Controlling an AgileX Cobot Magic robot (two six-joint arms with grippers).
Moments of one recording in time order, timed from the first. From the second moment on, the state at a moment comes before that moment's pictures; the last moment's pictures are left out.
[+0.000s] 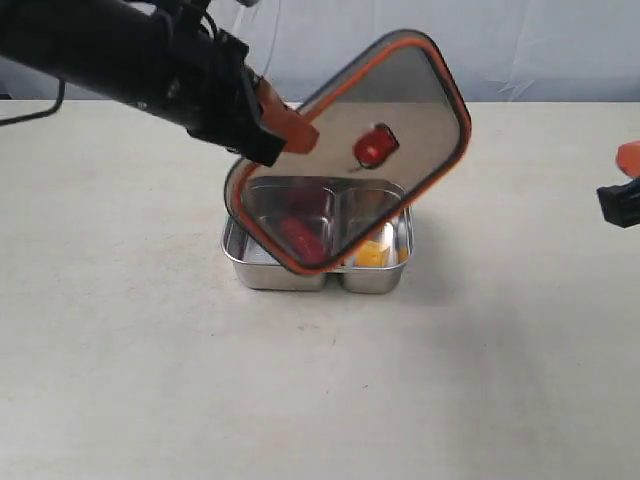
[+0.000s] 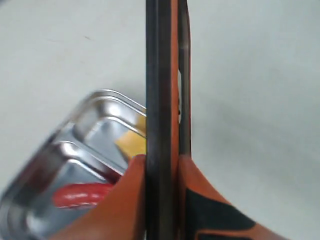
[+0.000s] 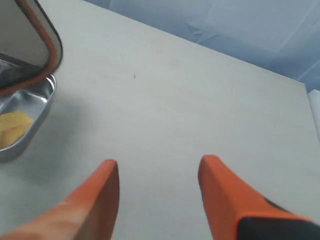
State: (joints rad) left arm -0.48 1.55 -1.21 -0.87 0.72 1.02; right arm 0.70 0.84 -0.72 -0.68 0.77 0.48
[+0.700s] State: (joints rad) left arm -0.74 1.54 -1.13 0.13 0.35 1.03; right arm 0.70 0.81 -0.72 -0.72 0.81 0.50
